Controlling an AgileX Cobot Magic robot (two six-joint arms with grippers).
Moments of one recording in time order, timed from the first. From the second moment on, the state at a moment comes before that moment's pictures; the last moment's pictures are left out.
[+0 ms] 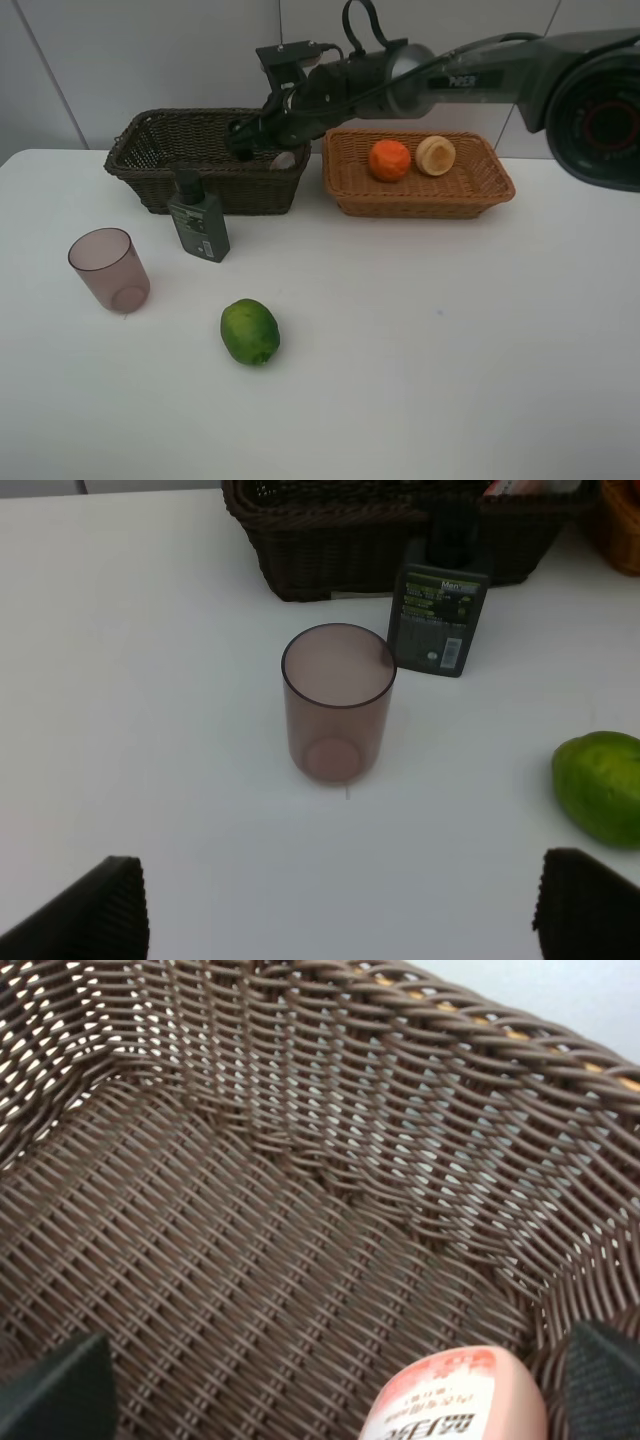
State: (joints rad) left arm -0.03 -0.01 -0.51 -0.05 1.06 0.00; right arm 0.63 2.35 -1.87 -0.09 0.28 0.08
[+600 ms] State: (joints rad) left arm -0.03 -0.01 -0.51 -0.05 1.06 0.00; right arm 0.64 2.12 -1.85 -0.15 0.48 0.08
